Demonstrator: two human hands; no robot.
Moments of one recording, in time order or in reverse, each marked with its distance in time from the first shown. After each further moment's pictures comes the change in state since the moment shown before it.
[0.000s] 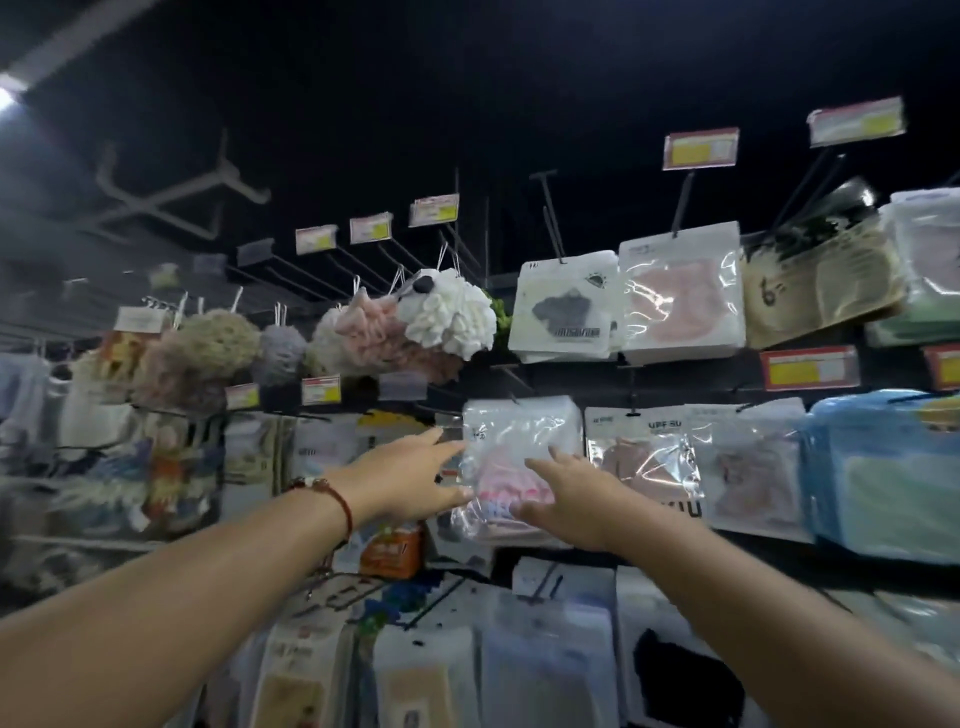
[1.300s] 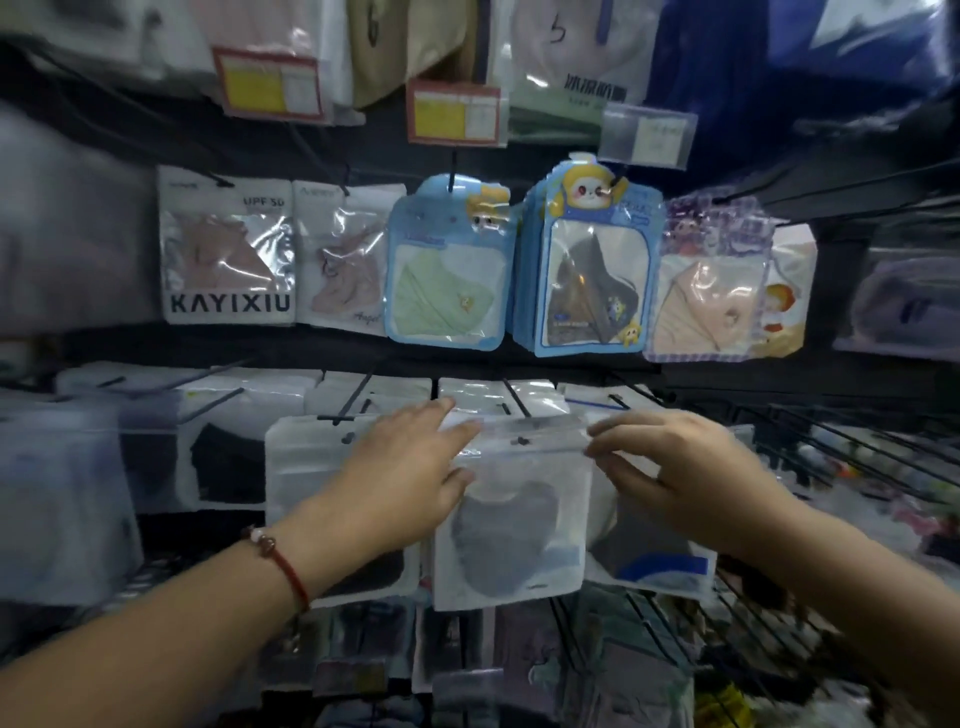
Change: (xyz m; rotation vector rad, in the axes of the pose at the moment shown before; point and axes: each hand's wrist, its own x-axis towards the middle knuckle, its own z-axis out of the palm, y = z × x) left_hand 0.027 0.494 0.157 -0.264 0.144 0.434; right_hand -0.348 0.415 -0.045 -0.204 0.199 0.039
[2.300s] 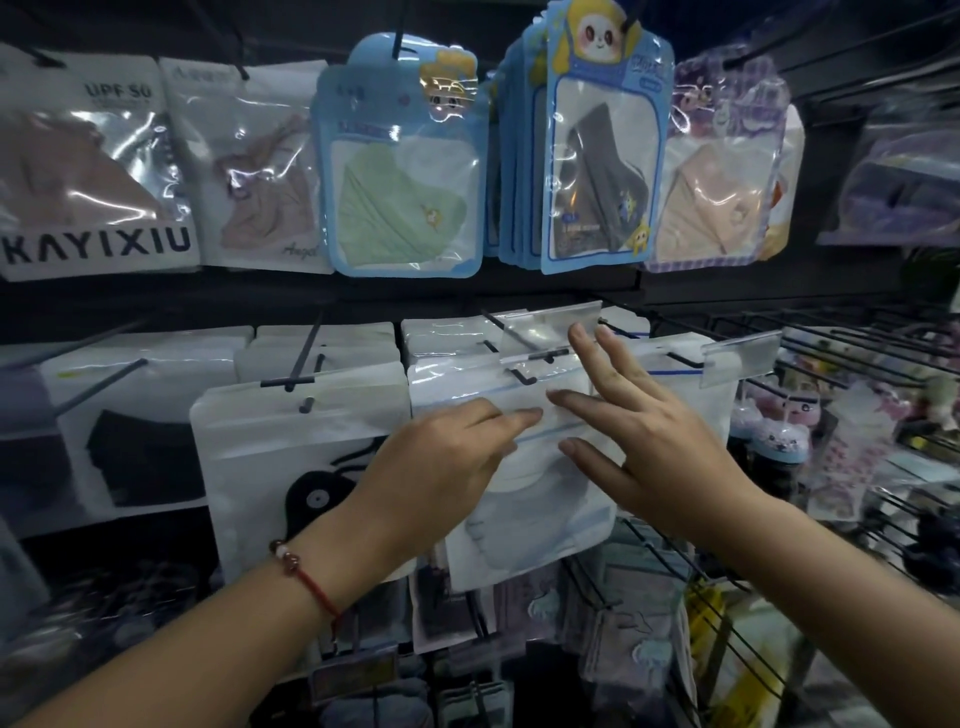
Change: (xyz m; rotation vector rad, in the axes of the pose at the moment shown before) left_hand 0.018 -0.010 0.079 -0.410 0.346 0.494; right_hand -0.001 -0.004 0.098 -0.110 0.142 0.040
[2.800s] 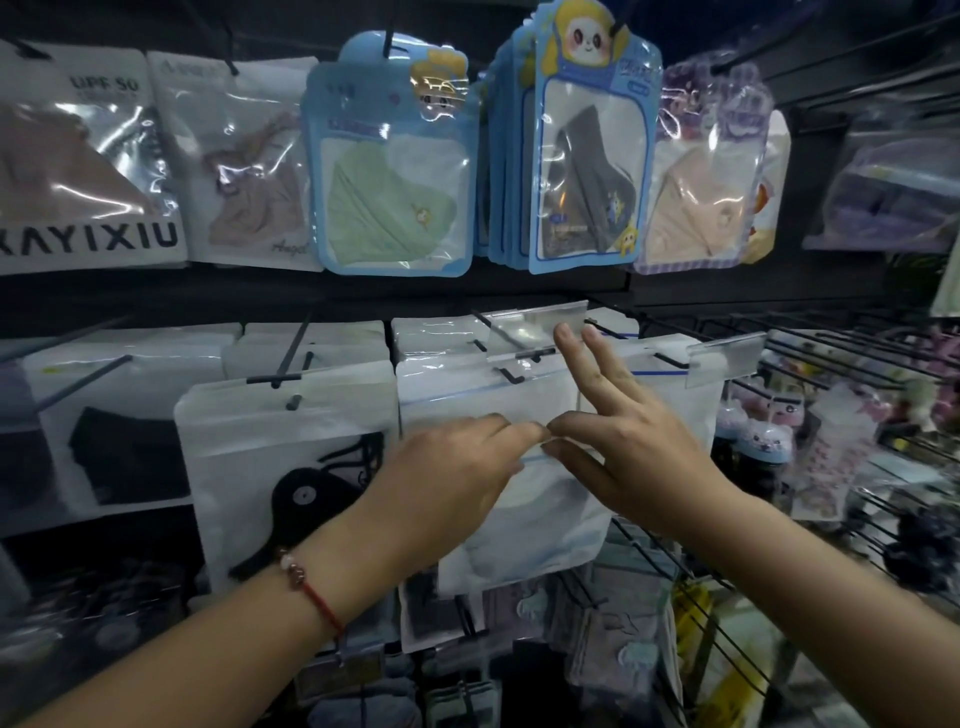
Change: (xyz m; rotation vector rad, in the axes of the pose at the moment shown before) left_hand 0.001 0.014 0.010 0.085 -0.064 0.034; right_hand 0.001 -0.001 0.001 -0.007 -0.068 -0.010
